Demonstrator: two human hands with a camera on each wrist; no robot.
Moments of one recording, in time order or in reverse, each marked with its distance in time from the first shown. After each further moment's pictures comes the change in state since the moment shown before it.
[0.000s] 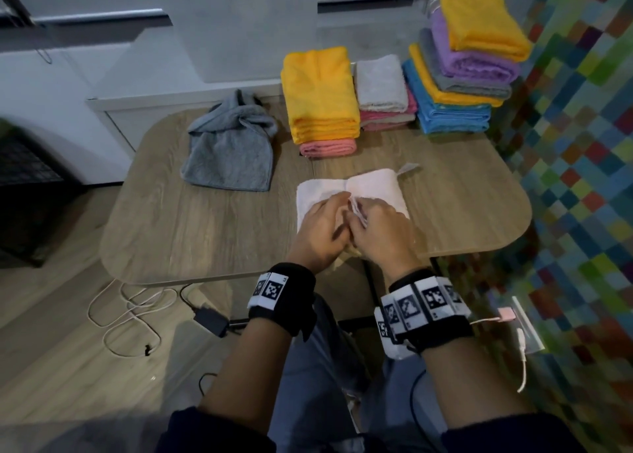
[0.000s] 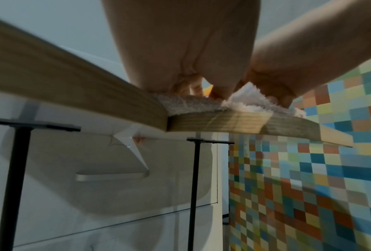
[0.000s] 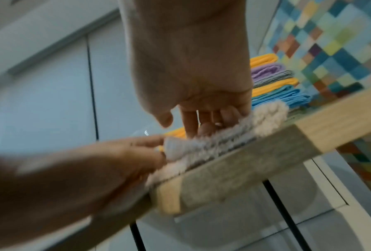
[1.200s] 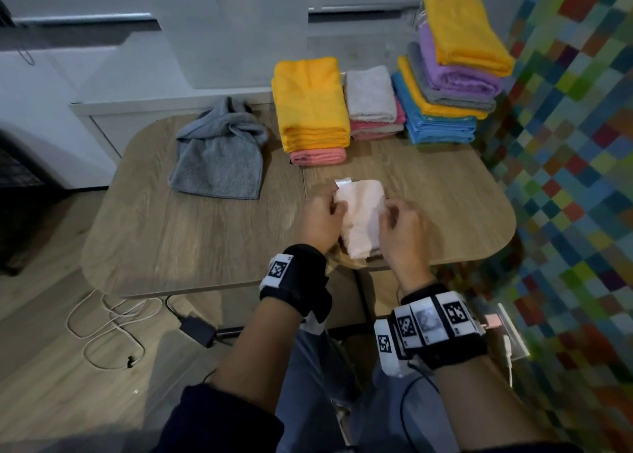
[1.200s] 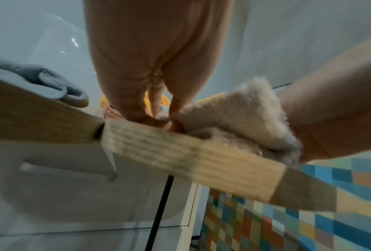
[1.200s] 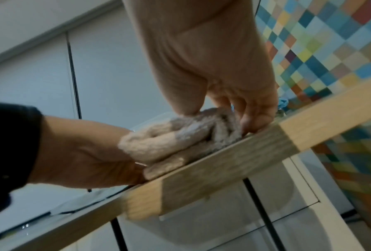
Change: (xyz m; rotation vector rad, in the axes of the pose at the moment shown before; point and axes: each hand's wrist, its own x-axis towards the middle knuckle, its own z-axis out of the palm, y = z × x) left_hand 0.040 0.027 0.001 -0.307 0.123 -0.406; right_hand 0.000 0.022 -0.020 0.299 0.188 0.237
